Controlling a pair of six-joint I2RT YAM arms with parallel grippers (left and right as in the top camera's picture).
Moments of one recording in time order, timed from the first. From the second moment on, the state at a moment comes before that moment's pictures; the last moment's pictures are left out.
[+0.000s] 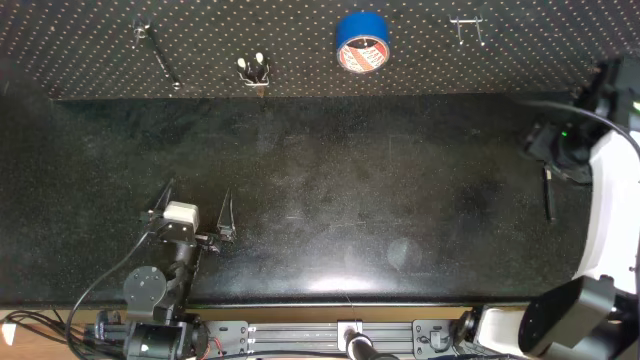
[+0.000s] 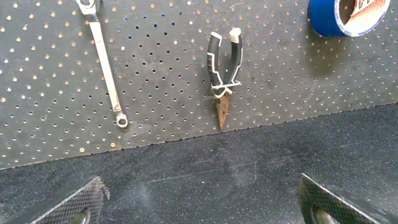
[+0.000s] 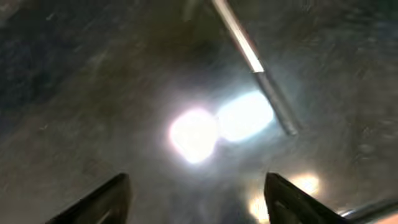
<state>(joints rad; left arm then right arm) -0.07 0.01 0.01 -0.07 0.09 0.05 -0.43 1.56 1.37 -1.18 -0.04 0.19</state>
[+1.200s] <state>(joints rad) -0.07 0.01 0.01 -0.07 0.09 0.05 -0.56 1.87 1.29 -1.07 0.03 -0.42</state>
